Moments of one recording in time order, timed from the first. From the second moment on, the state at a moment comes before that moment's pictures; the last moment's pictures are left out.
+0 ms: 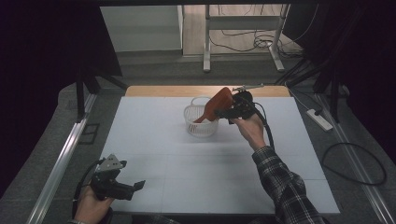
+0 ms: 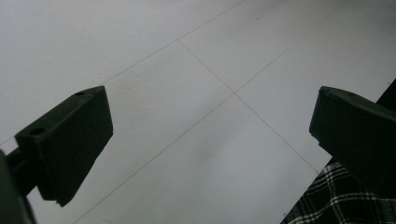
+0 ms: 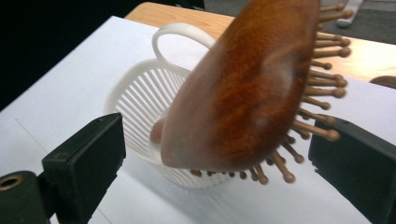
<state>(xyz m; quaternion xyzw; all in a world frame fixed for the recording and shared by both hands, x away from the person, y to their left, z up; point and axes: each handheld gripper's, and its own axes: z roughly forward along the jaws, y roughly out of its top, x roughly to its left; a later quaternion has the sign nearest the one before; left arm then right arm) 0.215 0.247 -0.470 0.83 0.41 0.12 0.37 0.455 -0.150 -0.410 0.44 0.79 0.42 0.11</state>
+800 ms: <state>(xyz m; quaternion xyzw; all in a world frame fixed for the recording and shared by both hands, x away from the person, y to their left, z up) 0.215 0.247 -0.470 0.83 0.41 0.12 0.37 0.441 -0.152 -0.402 0.43 0.81 0.37 0.16</state>
